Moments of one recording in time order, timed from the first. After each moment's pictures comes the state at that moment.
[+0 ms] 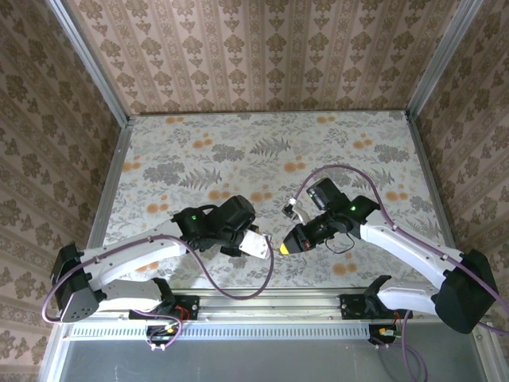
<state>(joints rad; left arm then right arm) -1.10 1.21 0.95 -0.75 0.05 0.92 0.64 1.19 0.86 -0.74 -0.82 0.32</state>
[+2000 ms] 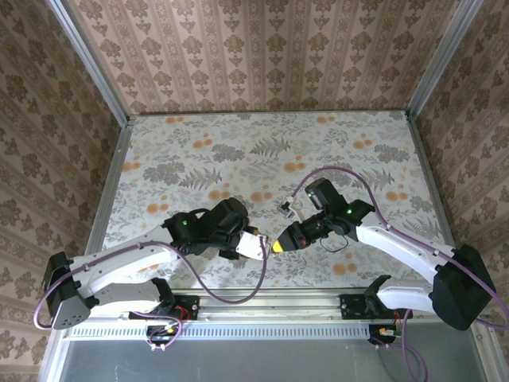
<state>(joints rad) -1.10 1.10 0.88 -0.69 0.11 0.87 0.63 1.22 0.78 -0.50 -0.96 0.41</state>
